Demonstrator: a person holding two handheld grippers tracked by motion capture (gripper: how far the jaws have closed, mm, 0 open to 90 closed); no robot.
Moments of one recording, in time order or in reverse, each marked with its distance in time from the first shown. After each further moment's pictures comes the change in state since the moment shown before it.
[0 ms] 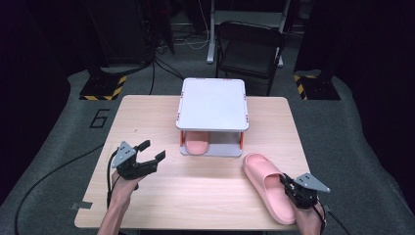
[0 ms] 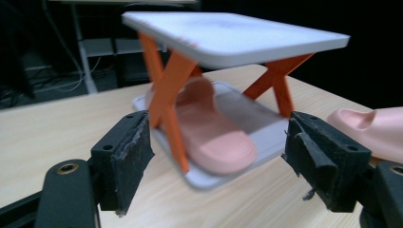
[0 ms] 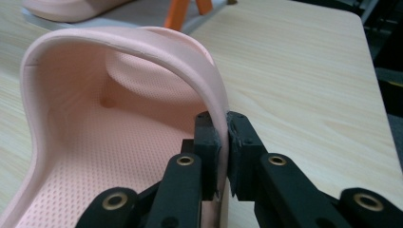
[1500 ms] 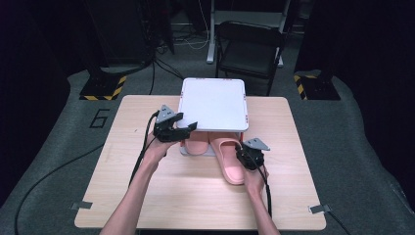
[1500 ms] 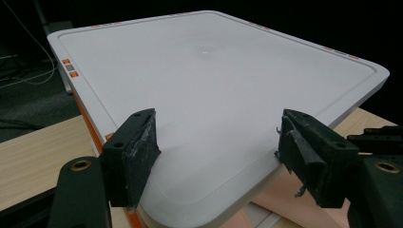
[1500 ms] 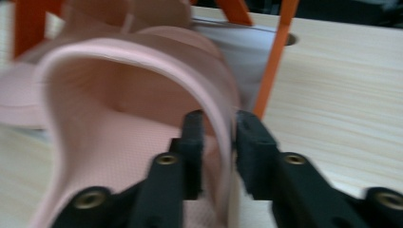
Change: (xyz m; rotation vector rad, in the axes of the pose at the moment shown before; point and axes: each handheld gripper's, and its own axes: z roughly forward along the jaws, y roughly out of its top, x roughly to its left) left arm -0.008 0.061 0.114 0.132 -0.049 0.031; right arm 0.071 0.076 0.148 -0.013 0.013 0.100
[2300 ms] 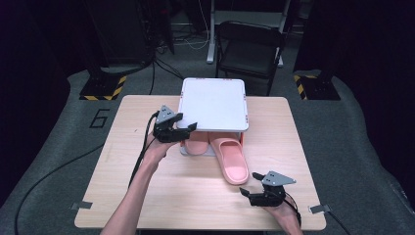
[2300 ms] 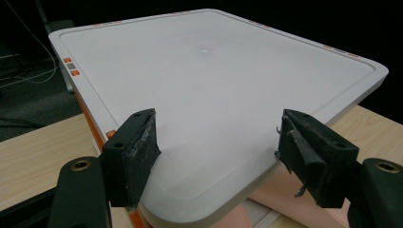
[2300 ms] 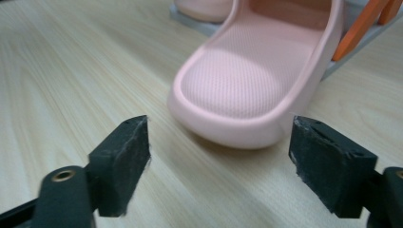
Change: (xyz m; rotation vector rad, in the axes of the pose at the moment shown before) left arm -0.002 0.000 -0.002 0.002 0.011 0.004; right arm -0.018 -0.066 -0.098 0.050 0.405 -0.208
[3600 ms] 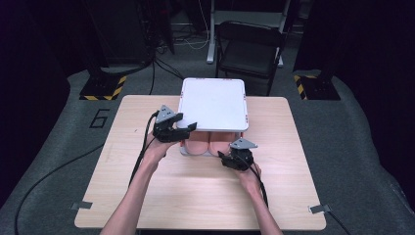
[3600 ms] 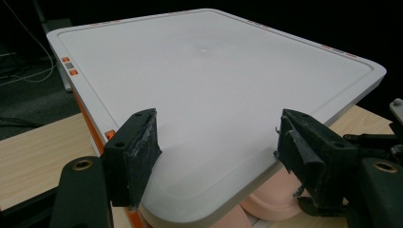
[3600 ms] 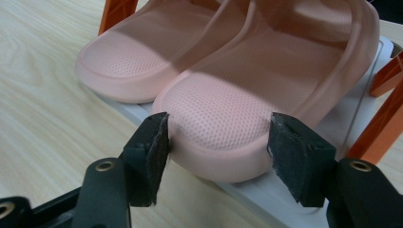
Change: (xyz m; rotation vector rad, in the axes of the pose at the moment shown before) left arm 0.001 0.000 0.000 0.002 -0.010 -0.010; right arm -0.018 0.079 0.116 0.027 -0.210 0.054
